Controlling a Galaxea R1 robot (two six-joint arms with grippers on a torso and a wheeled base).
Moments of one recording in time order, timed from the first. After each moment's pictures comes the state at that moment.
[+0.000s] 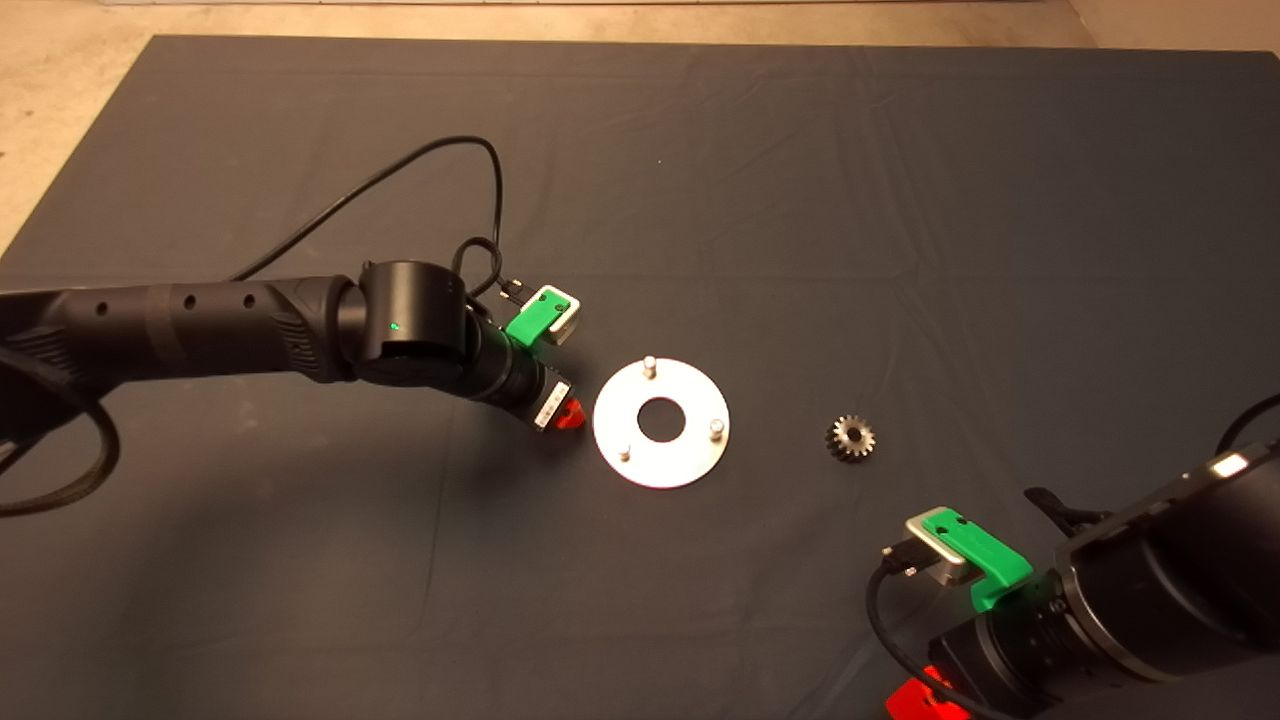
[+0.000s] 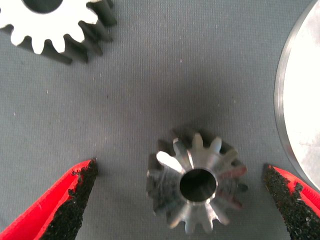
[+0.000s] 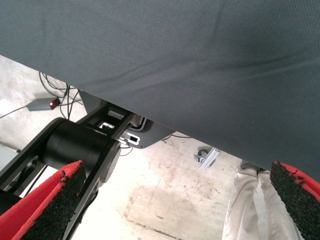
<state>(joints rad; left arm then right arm) -0.22 2.48 -1.01 0.76 1.26 -0.95 0.13 2.30 -0.39 -0.31 -1.53 1.57</state>
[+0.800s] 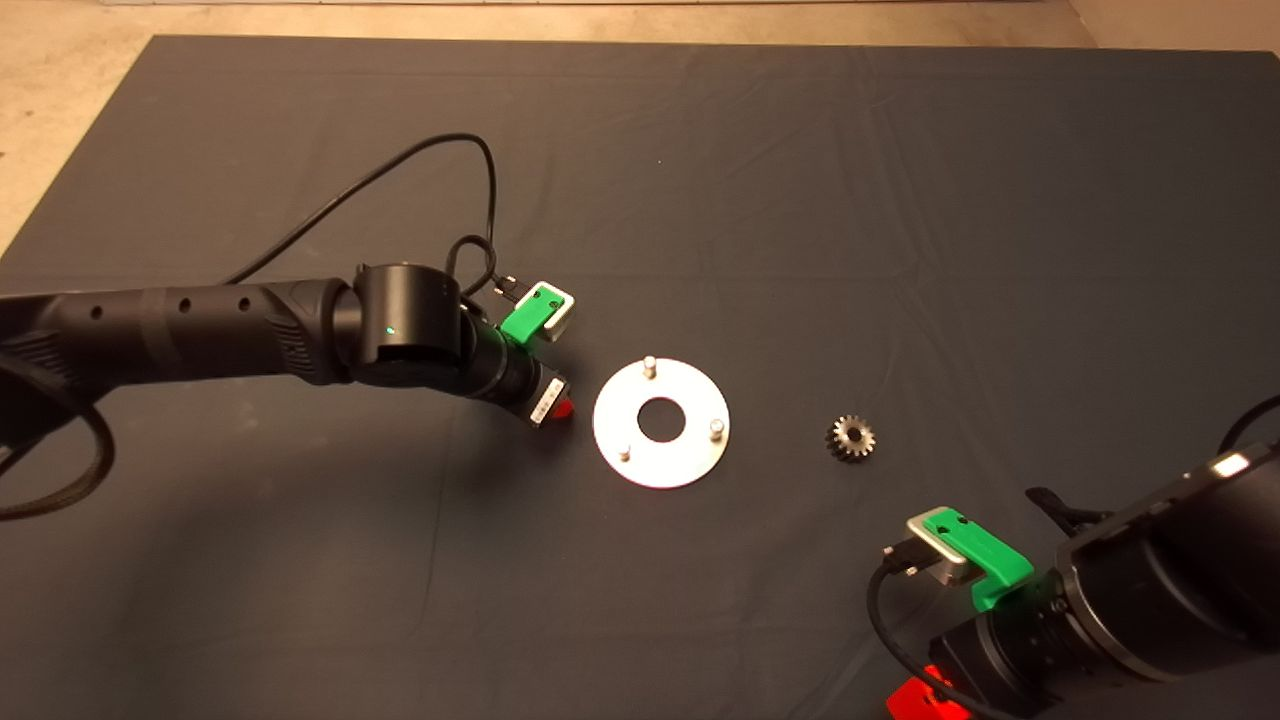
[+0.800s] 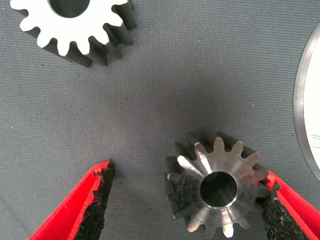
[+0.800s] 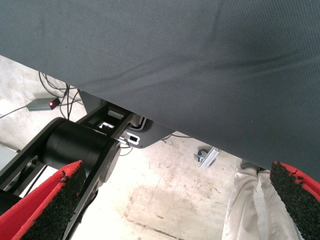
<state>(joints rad) -0.22 2.47 -1.02 0.78 1.26 -0.95 0.13 2.30 -0.39 -0.31 -1.53 1.57</state>
